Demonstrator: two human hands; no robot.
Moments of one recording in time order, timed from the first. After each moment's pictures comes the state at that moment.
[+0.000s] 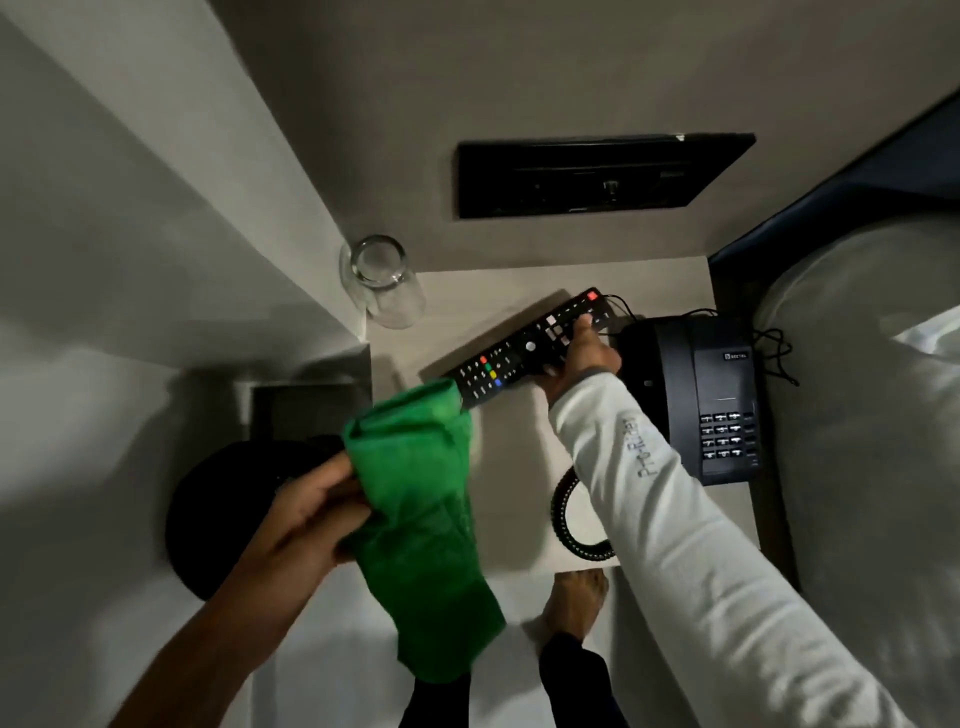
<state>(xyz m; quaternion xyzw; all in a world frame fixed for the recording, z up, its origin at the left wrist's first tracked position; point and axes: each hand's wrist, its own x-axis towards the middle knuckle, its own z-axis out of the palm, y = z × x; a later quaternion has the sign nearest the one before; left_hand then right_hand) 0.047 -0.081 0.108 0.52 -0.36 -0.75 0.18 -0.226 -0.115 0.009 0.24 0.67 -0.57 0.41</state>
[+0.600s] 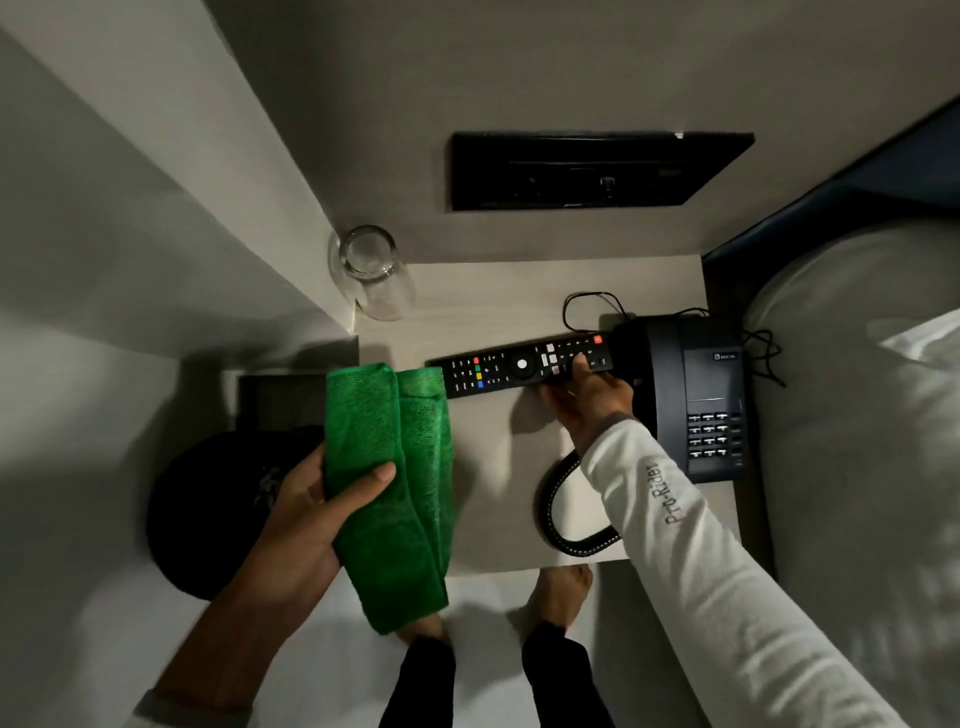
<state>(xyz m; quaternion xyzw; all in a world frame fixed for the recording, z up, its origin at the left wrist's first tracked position) 0.033 -0.076 0.079 0.56 -0.24 -0.76 0.23 -0.239 -0.060 -0.008 0.21 0.68 -0.55 0.45</state>
